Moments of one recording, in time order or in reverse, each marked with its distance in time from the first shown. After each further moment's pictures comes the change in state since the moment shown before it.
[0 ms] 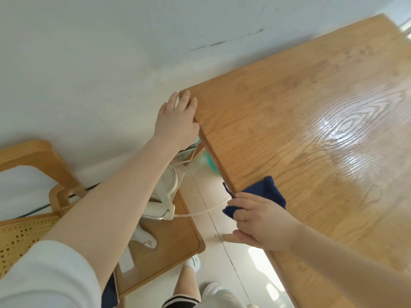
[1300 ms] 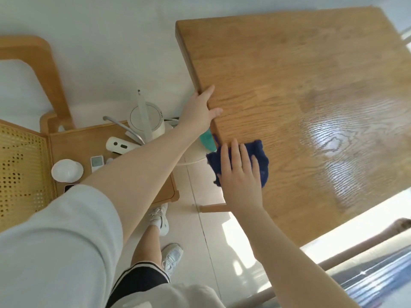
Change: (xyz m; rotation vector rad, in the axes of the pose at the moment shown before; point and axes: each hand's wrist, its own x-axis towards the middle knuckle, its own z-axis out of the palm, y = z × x) left_hand -0.112 0.114 0.080 -0.800 0.155 -0.216; right_hand -0.071 -0.090 0.042 -0.296 0.083 0.741
